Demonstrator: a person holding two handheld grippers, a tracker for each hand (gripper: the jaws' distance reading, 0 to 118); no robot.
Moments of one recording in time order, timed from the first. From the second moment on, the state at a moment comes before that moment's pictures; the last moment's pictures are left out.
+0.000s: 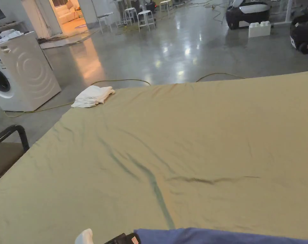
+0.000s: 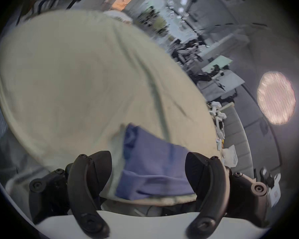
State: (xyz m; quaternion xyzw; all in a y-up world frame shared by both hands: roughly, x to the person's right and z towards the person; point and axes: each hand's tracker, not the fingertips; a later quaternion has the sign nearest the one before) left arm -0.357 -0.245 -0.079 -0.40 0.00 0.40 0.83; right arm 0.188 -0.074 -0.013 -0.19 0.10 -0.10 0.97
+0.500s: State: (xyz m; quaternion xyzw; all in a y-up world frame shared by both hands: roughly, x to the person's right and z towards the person) left arm -0.353 -0.291 -0.106 -0.35 -0.01 0.56 0.75; right arm 0.203 -0.081 -0.007 -0.22 0.08 -0.13 0.96
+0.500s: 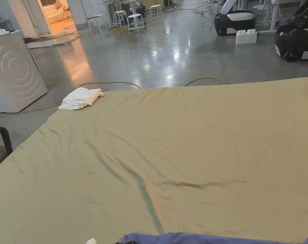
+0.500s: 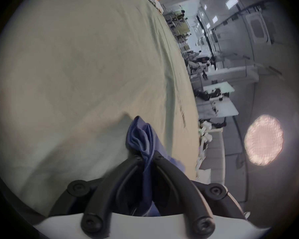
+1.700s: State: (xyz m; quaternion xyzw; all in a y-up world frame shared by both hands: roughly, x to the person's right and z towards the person) left arm -0.169 -0.189 -0.140 -0.35 -0.12 0.33 0.87; right arm 0.245 -0.108 0.029 -0.25 0.03 -0.14 0.96
